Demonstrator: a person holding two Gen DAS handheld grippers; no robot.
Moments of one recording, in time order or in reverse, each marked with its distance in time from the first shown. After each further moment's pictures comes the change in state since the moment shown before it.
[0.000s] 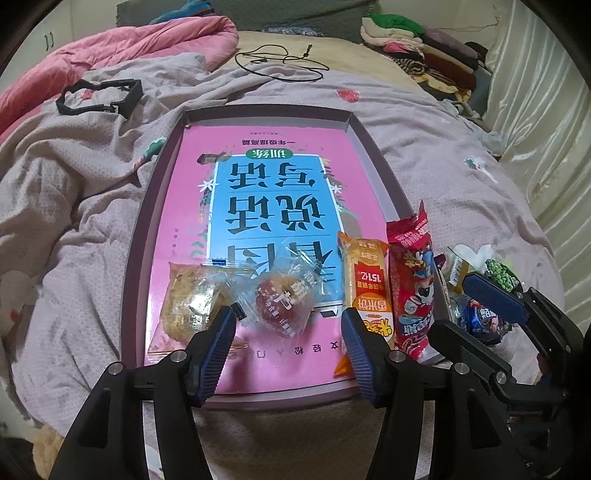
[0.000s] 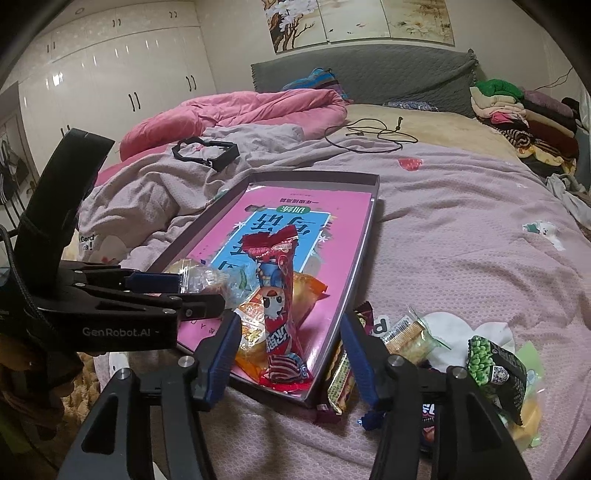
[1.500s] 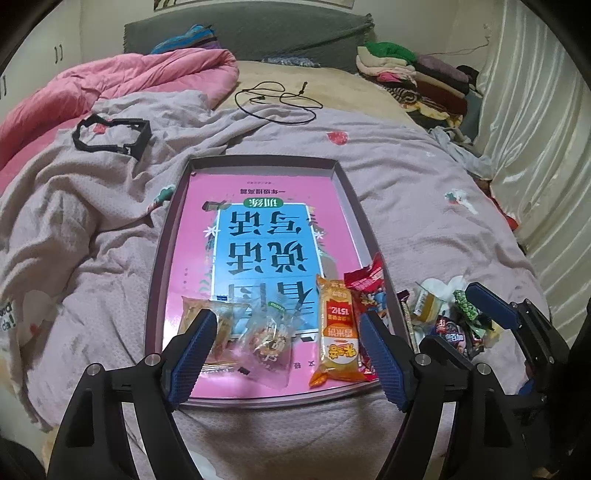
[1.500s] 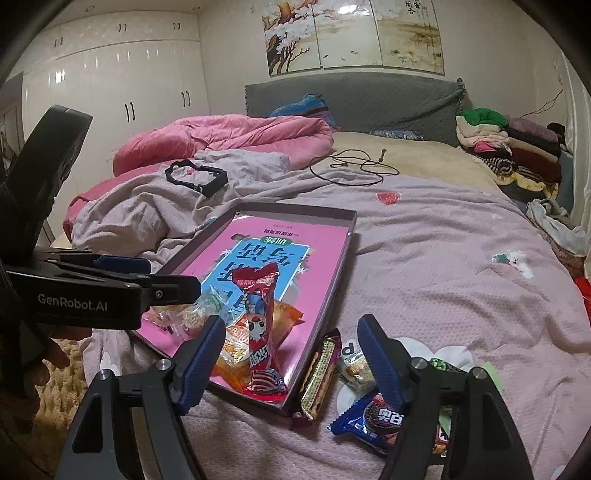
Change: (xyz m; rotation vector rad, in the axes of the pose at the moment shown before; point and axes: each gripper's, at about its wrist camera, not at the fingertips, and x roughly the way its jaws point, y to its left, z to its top) left arm -0.050 -0.009 0.010 -0.004 -0.122 -0.016; right arm -0.035 -0.001 0.007 -0.036 -0.107 -0.090
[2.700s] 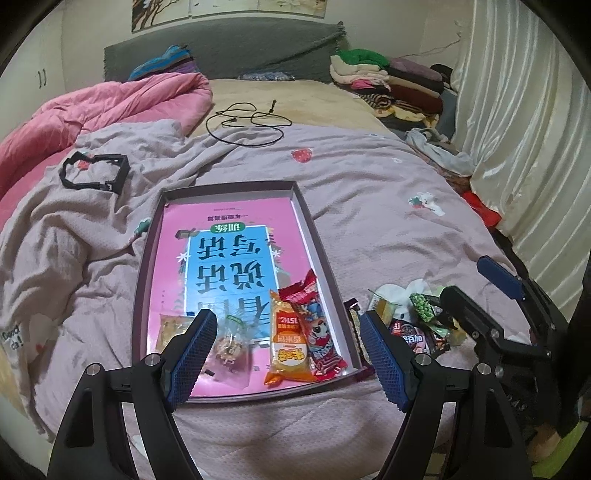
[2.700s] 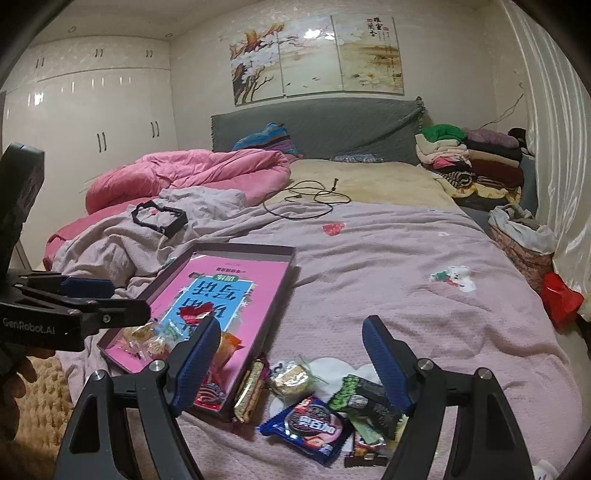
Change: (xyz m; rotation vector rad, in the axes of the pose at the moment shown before) left arm -0.036 -0.042 0.005 0.080 -0.045 -0.039; right arm -0.051 -0.054 0.010 0.071 -0.109 -0.124
